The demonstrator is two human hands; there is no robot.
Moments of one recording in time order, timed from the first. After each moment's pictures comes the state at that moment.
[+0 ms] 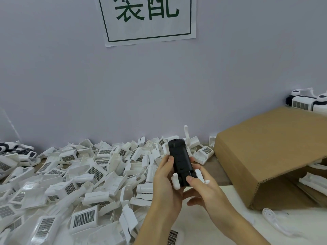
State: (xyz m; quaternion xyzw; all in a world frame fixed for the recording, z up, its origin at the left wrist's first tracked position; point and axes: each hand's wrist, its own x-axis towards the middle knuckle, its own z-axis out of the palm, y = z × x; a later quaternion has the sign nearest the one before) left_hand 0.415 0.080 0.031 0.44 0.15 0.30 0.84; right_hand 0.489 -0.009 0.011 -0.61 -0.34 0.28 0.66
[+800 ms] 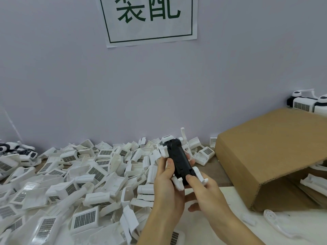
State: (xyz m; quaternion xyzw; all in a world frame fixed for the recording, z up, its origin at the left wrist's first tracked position) left_hand 0.420 0.081 0.029 0.39 0.13 0.31 0.86; right_hand 0.477 0.000 0.017 -0.66 -0.24 0.26 0.66
